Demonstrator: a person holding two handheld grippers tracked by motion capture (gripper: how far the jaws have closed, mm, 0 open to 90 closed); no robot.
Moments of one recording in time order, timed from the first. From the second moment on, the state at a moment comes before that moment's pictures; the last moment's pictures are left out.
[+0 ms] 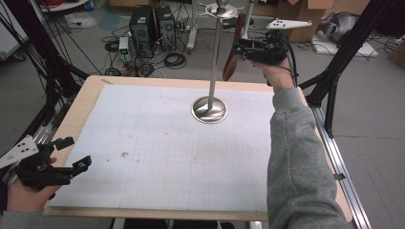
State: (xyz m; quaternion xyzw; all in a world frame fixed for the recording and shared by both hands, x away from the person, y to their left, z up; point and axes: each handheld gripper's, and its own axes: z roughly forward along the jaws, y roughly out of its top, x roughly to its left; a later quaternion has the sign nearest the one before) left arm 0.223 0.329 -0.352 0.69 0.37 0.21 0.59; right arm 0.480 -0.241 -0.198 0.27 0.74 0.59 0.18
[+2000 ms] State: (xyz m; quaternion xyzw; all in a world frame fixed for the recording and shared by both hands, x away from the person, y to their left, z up) left arm 0.261 0.314 -0.343 0.68 0.34 0.20 0.62; right arm 0.377 -0.257 -0.273 0.27 0.77 0.55 0.16
